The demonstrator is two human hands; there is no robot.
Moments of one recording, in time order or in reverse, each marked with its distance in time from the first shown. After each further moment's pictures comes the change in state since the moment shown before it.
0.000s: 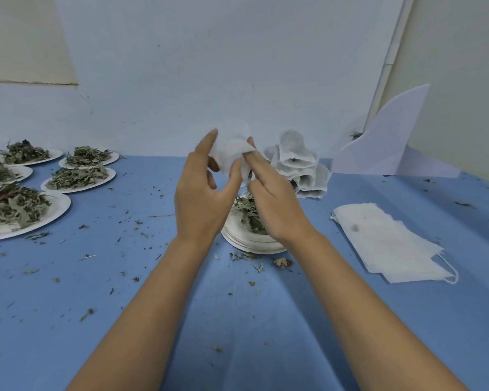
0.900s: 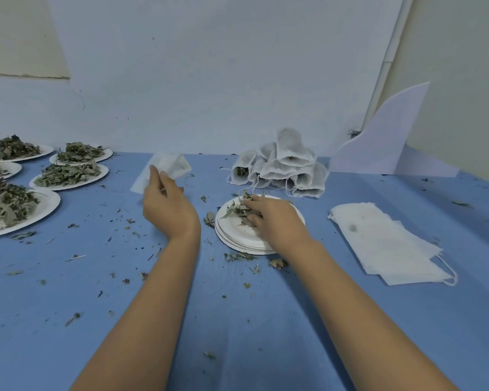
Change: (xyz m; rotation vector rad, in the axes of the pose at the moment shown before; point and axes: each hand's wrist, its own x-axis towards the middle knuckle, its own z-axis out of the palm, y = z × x) left_hand 0.004 -0.045 0.012 -0.144 0.449 -0.683; right_hand -0.009 0.053 0.000 -0.672 -0.222 0.217
